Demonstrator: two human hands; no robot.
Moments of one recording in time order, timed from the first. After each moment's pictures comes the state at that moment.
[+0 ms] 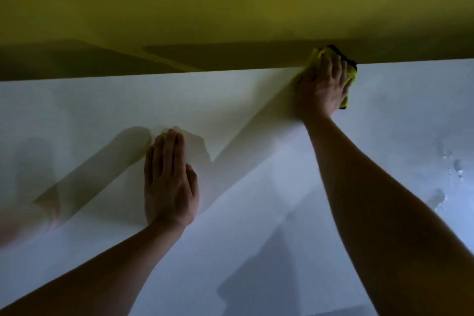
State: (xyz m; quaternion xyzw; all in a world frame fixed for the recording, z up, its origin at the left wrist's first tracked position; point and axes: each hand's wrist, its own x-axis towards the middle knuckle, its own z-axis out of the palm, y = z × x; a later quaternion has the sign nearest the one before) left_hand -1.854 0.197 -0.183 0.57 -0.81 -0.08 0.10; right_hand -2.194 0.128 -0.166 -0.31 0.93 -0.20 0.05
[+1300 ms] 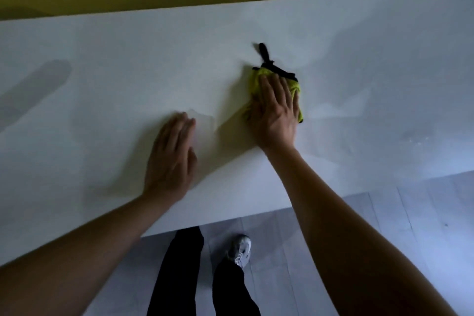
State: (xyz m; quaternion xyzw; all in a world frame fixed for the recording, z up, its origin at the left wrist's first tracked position) left_hand -1.944 0.364 -0.175 0.43 -0.88 -0.14 0.13; right_hand -2.191 0.387 -0.170 -0.49 0.84 -0.23 0.08
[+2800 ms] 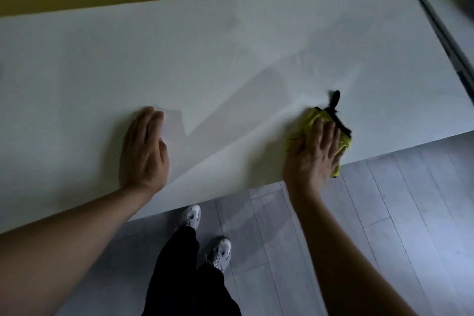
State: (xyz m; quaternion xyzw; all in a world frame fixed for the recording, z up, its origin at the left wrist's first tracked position) left_hand -2.008 0.402 -0.193 0.46 -0.86 -0.09 0.18; right_hand -2.278 0.567 -0.173 -0.24 0.95 -0.19 0.03
